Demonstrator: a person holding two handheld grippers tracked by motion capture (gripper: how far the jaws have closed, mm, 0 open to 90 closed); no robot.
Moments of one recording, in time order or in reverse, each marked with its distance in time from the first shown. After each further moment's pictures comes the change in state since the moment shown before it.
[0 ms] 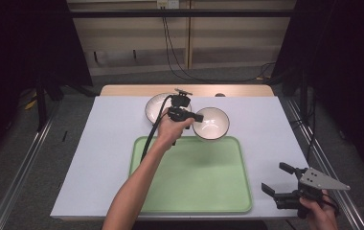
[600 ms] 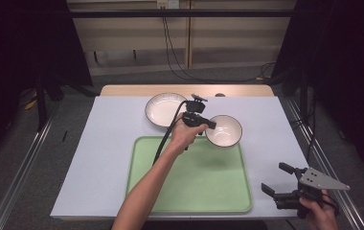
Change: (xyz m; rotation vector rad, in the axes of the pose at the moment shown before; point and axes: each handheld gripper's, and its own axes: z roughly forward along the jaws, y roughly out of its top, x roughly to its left) left arm -0.026 -0.004 0.037 0.066 -0.033 0.014; right arm 0.000 0.000 0.000 0.000 0.000 0.002
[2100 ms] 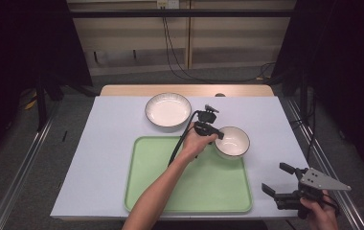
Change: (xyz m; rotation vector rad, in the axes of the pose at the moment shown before) left arm -0.006 -0.015 0.046 0.081 0.016 0.000; right arm 0.000 0.000 -0.002 0.000 0.004 0.002
